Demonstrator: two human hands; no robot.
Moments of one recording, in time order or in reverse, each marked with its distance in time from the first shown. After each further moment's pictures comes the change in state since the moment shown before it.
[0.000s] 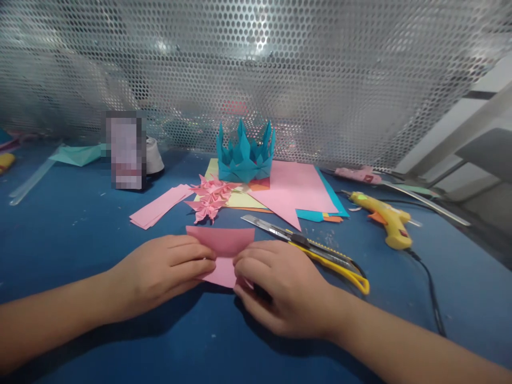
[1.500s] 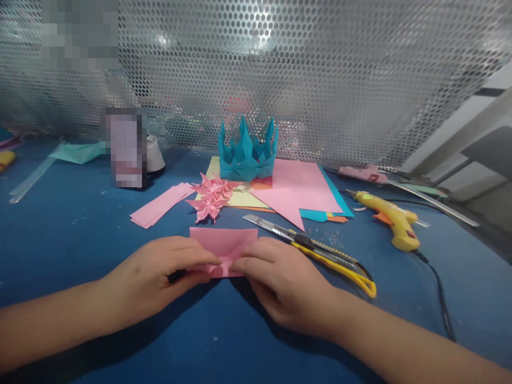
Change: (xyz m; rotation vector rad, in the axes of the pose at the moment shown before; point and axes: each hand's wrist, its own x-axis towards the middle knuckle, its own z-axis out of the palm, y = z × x) left_hand -0.003 0.002 0.004 -0.277 0.106 -0.270; right_hand 0.001 0.012 0.011 0.053 0.053 0.002
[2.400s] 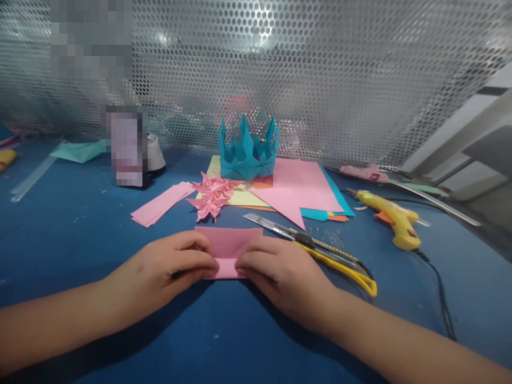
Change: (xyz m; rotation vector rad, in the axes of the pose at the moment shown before) left_hand 0.003 0.004 -0.001 -0.065 -0.054 -0.082; right_hand 0.003 0.001 0.001 0.000 0.018 0.105
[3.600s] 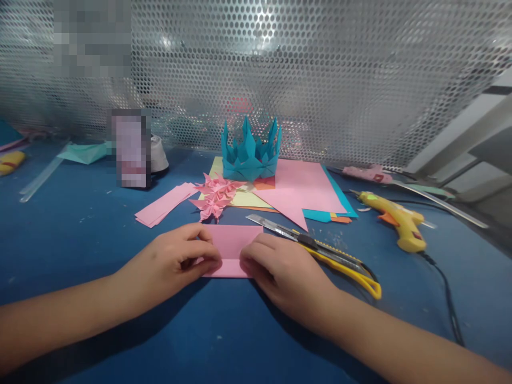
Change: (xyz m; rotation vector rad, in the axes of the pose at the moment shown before) left_hand 0.005 0.002 0.000 -0.006 0.046 -0.142; right_hand 0.005 -0.006 -0.001 -0.042 -0.049 0.121
